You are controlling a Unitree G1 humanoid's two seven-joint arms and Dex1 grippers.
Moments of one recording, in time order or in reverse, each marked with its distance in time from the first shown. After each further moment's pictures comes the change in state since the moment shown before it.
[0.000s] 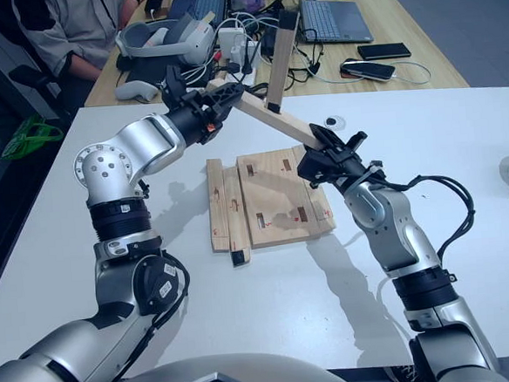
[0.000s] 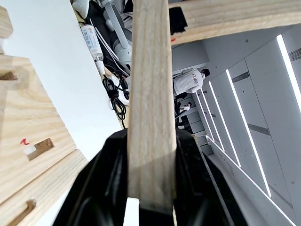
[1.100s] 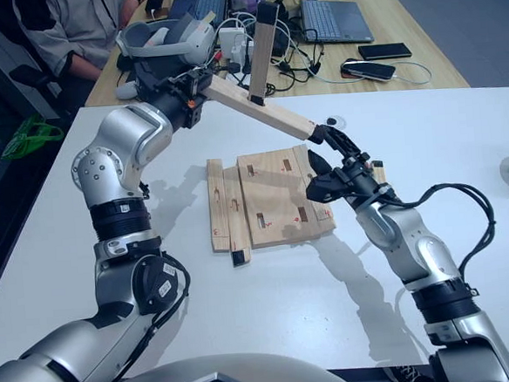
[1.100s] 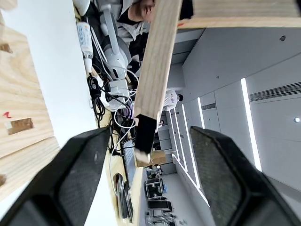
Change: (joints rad) left arm -0.011 0.020 0.031 0.016 -0.291 -0.285 0.295; right arm 0.153 -0.129 -0.048 0.011 -0.089 -0.275 -0.179
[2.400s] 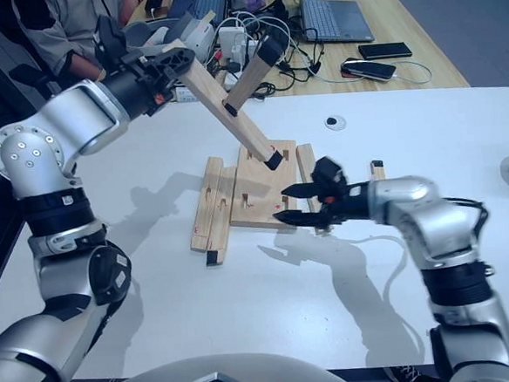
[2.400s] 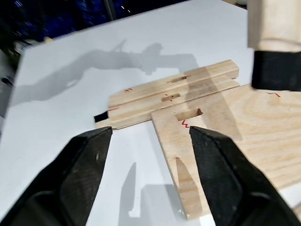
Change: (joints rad) left arm -0.034 0.361 -0.177 -0.112 0.052 0.254 -0.297; right arm -0.210 -0.037 -0.140 -0.194 1.152 1.145 1.128
